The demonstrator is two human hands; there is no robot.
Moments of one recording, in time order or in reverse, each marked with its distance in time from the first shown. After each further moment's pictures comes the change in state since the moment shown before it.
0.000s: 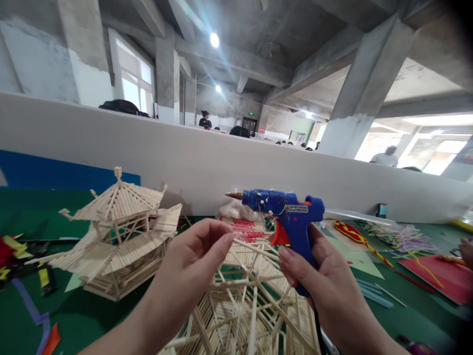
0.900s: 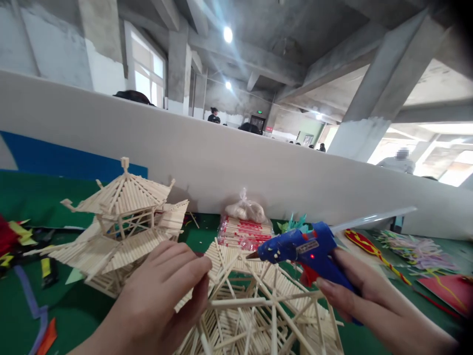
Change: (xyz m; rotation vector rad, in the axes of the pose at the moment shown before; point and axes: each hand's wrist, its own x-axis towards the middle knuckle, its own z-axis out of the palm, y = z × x) left_hand -0.014 -0.042 -0.042 0.705 -0.039 0.568; right_hand 0.017 0.024 -0.057 -0.527 -0.299 0.058
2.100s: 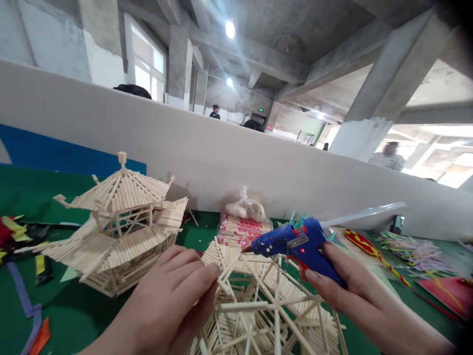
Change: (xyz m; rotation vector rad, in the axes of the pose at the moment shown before) left_hand -0.005 -0.003 0.010 -0.028 -0.065 0.082; right_hand 0.012 0.001 0.003 -0.489 -0.001 -0.035
